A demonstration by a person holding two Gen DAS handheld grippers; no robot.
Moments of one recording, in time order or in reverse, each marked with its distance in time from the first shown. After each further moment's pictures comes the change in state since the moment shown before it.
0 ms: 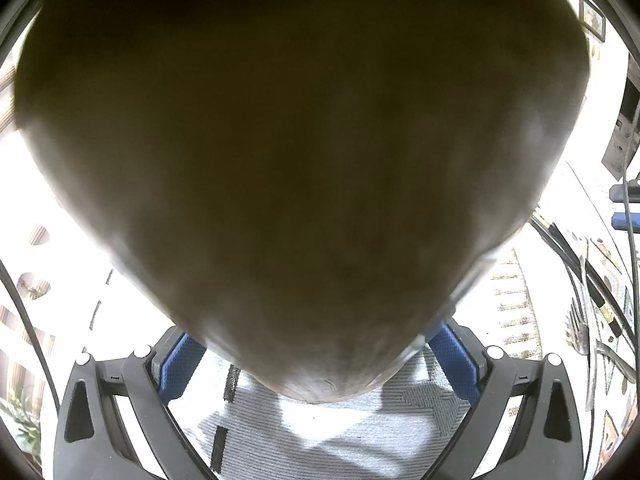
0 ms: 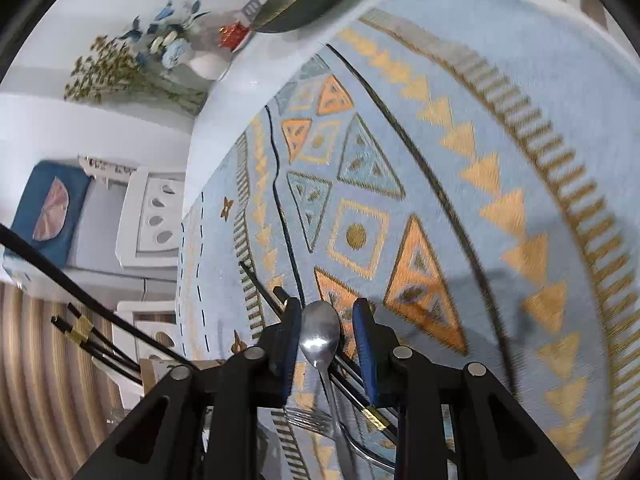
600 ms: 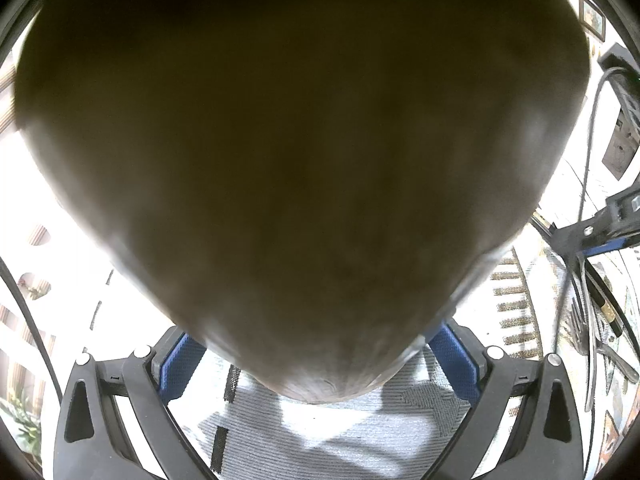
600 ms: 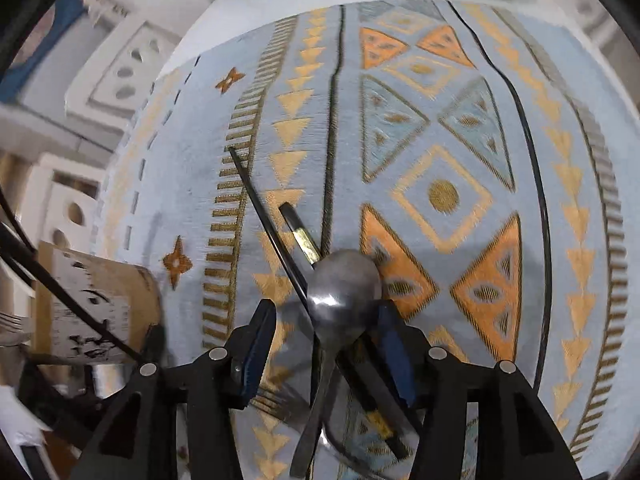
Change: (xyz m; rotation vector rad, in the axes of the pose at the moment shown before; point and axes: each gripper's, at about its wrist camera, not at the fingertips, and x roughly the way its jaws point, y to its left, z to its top) left arm 0.001 -0.002 0.000 0.002 0.000 0.000; right arm 0.084 0.074 -0.031 -0.474 0.197 -0.369
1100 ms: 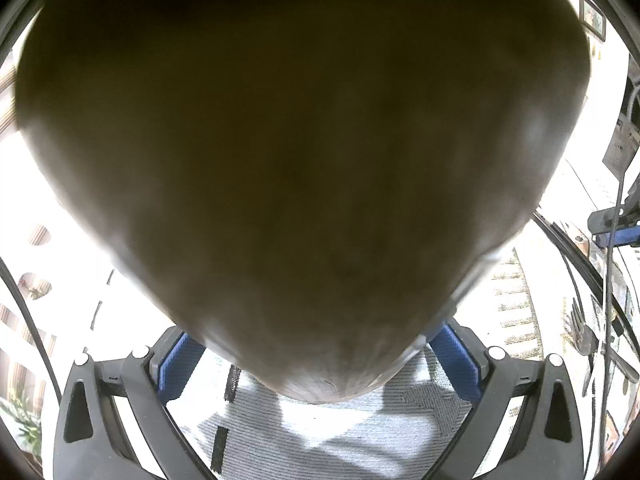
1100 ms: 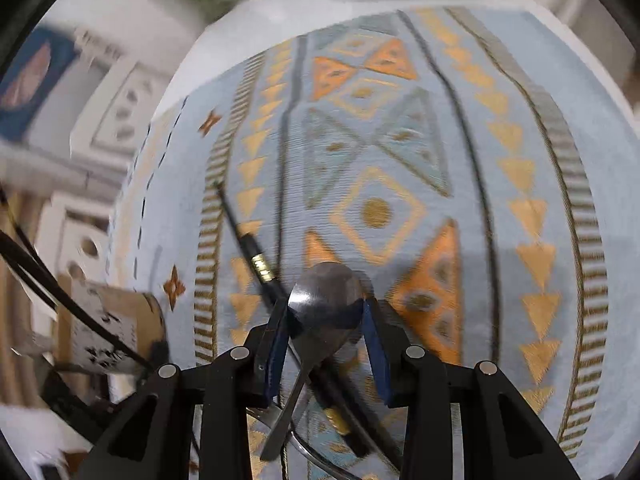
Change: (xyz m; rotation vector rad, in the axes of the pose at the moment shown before) left arm 0.003 -0.001 -0.001 0.000 0.000 0.001; right arm -0.027 -0.079 -0.010 0.218 -0.065 0.199
